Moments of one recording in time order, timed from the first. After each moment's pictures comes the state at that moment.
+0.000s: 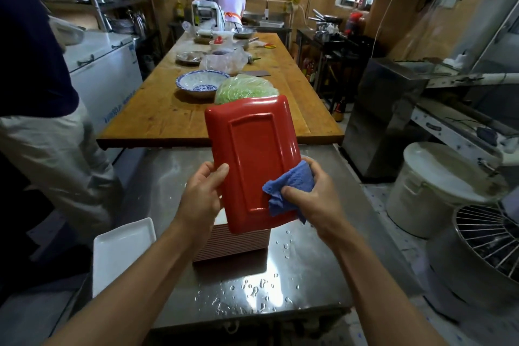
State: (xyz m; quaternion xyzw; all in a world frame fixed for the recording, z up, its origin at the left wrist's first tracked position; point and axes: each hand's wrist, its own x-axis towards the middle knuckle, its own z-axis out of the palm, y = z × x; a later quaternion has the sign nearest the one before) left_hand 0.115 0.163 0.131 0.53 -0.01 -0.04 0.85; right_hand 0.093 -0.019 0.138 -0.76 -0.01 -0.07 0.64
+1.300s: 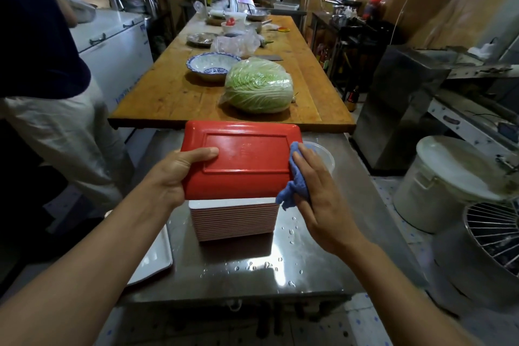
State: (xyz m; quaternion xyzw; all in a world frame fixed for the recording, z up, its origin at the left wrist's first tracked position) left_hand 0.132 0.209 0.144 0.59 0.12 -0.12 0.79; right_hand 0.085 -0.034 0.096 -0.90 -0.23 -0.19 0.34
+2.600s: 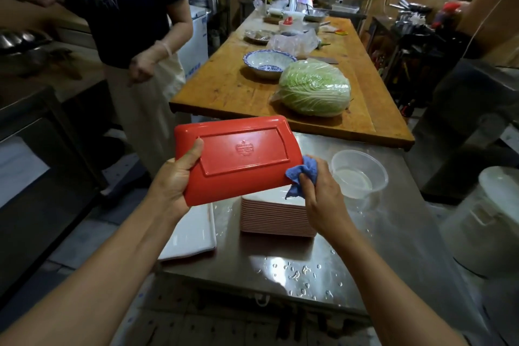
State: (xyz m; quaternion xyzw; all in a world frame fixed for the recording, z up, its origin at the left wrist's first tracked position) left_hand 0.094 0.295 0.116 0.48 0.18 0.02 0.86; right_hand 0.120 0.061 0.080 -0.85 -0.14 -0.10 0.49
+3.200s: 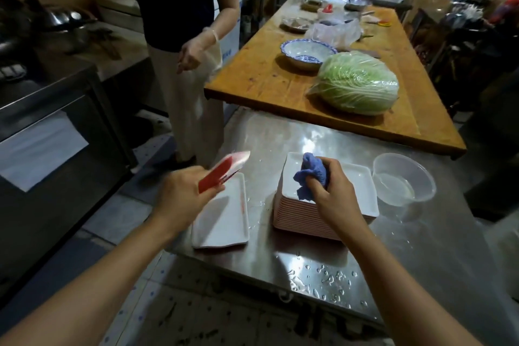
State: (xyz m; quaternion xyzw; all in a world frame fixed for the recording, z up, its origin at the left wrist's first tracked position) left_hand 0.065 0.376 0.056 0.93 0.02 0.24 0.27; right_hand 0.132 0.120 0.065 -0.84 -0.12 -0.03 0.54
